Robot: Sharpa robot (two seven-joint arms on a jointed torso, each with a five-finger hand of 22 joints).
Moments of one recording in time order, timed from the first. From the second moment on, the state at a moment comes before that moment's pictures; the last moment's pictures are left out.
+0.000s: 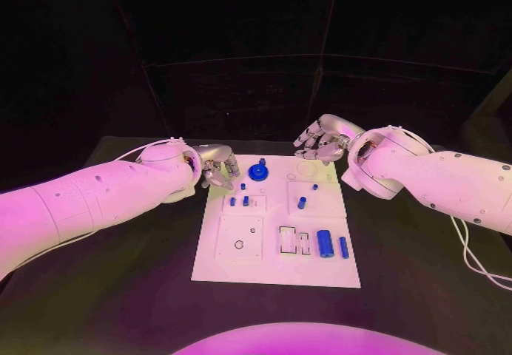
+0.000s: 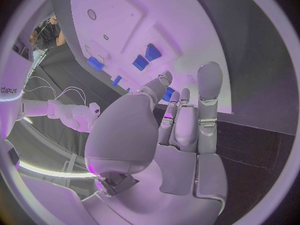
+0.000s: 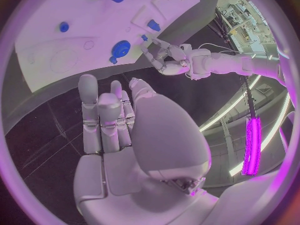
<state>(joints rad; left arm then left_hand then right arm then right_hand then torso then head) 1.24 -0.63 -0.08 1.19 -1.37 -0.07 -0.06 1.35 -0.10 0.36 -0.09 0.06 0.95 0.17 0.12 0.07 0.98 0.10 0.22 0.07 1.47 0.00 1.33 0.99 0.16 1.44 0.08 0.80 0.59 1.22 -0.77 0.02 1.45 -1.21 -0.30 -0.19 1.53 -0.08 0.11 0.26 0.37 0.96 0.15 0.10 0.07 1.04 0.07 0.44 0.51 1.46 -0.02 1.00 0.95 0.16 1.14 0.09 1.07 0.64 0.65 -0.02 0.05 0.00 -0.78</state>
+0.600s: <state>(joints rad) 1.24 -0.79 -0.08 1.35 -0.43 -0.26 0.32 1.30 -0.06 0.37 -0.03 0.06 1.02 0.16 0.16 0.07 1.06 0.09 0.27 0.07 1.31 0.01 1.11 0.60 0.16 1.34 0.10 0.63 0.45 1.13 -0.81 0.02 1.43 -1.64 -0.24 -0.19 1.57 -0.12 0.23 0.23 0.20 1.04 0.14 0.11 0.07 1.04 0.07 0.26 0.24 1.47 -0.02 1.08 1.01 0.16 1.17 0.09 1.14 0.74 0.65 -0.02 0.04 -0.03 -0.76</state>
